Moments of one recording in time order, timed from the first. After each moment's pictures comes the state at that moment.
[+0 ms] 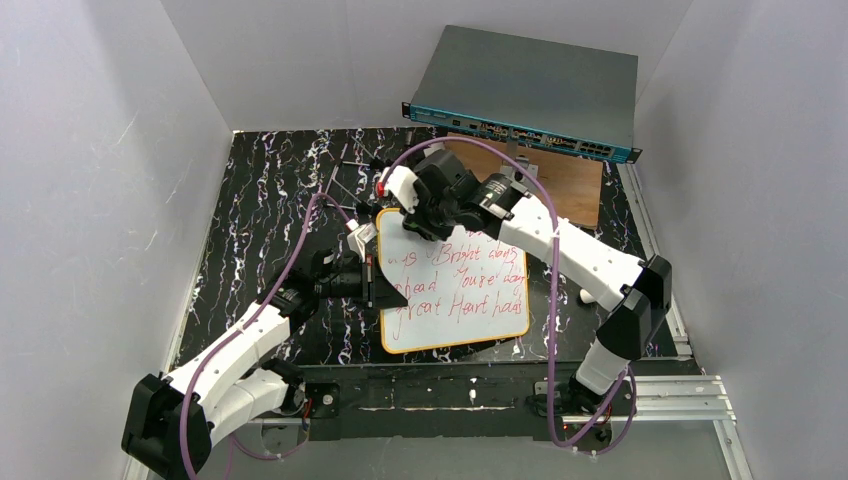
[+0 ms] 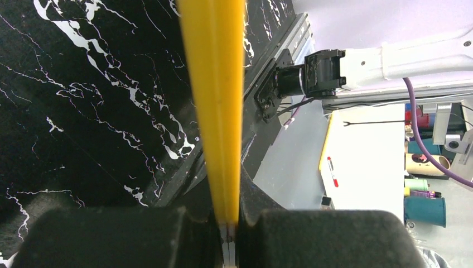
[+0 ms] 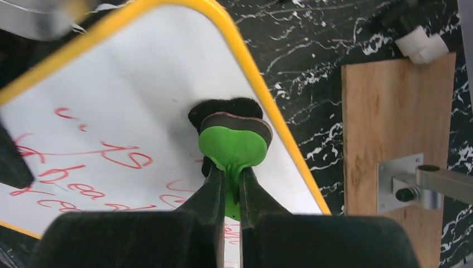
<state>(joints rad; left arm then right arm) -0.49 0.94 0.54 -0.15 0.79 -0.62 0.94 1.68 1.71 -0.86 -0.01 -0.38</state>
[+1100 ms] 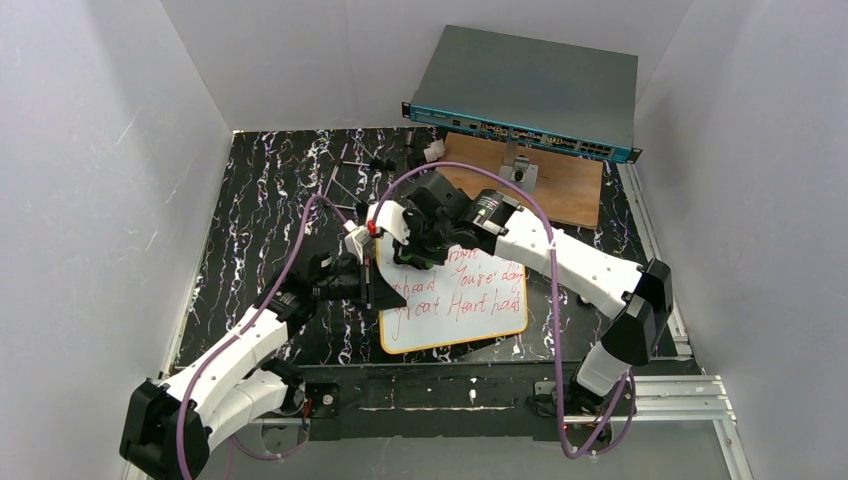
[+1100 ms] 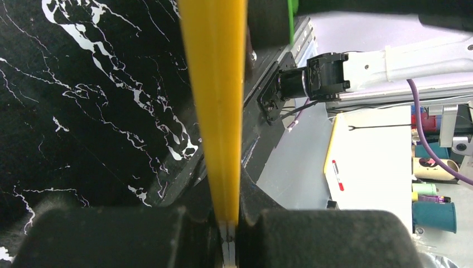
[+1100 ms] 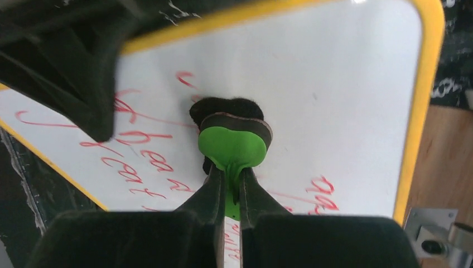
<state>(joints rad) -0.49 0.91 0.53 -0.14 0.76 -0.62 1.01 1.65 1.65 -0.89 -0.16 -0.48</state>
